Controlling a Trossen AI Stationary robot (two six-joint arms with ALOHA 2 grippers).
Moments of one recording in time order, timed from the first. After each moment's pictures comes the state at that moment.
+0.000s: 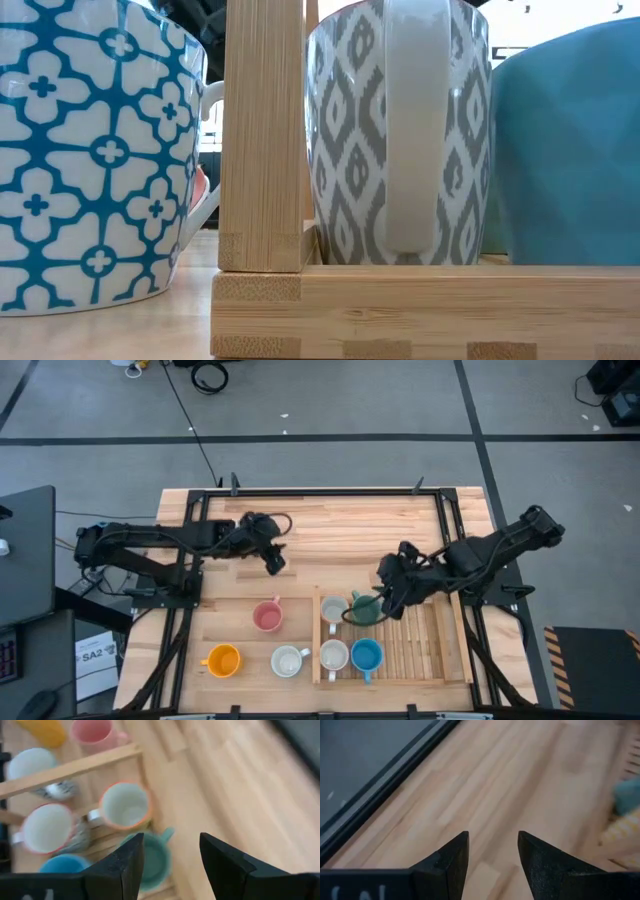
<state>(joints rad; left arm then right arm) 0.07 1.24 1.03 -0.59 -0.41 -0.34 0.42 1.35 1.40 -1.07 0.47 0.66</state>
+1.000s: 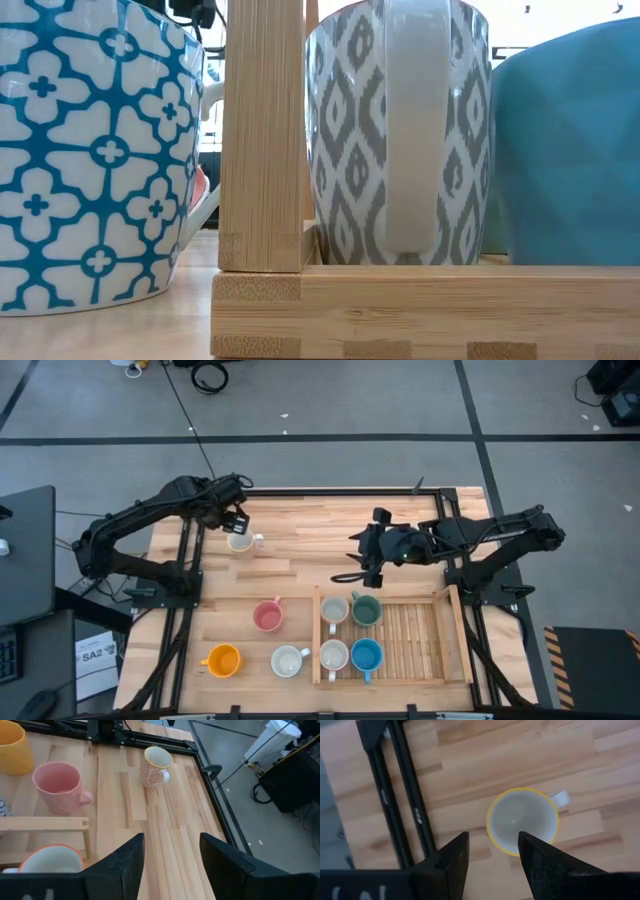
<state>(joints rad) 0.52 1.24 1.25 -1.39 -0.28 -0.77 0.18 1.36 1.40 -0.70 0.48 -0.02</state>
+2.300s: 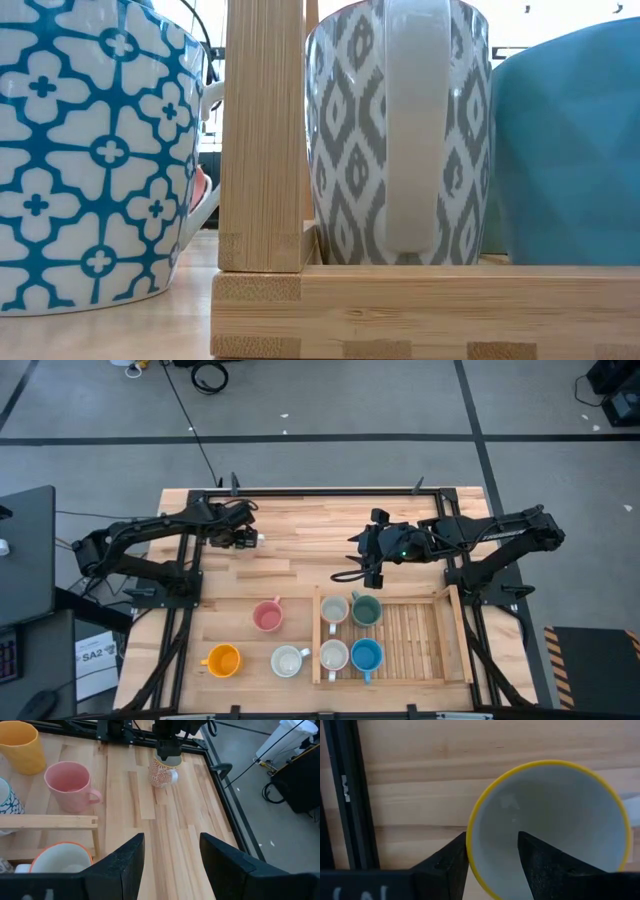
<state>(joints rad) 0.53 1.24 0.81 -0.94 -0.21 -0.96 0.17 1.36 1.40 -0.70 0.42 -0.02</state>
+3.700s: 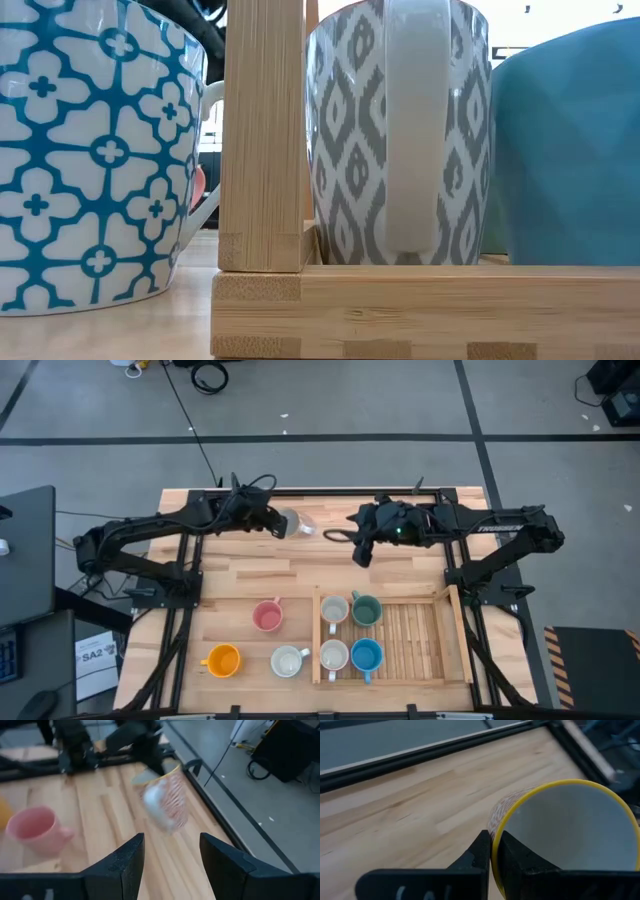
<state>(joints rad) 0.37 1.25 1.00 -0.42 -0.16 -0.63 0.03 1.36 1.40 -0.62 0.42 0.14</state>
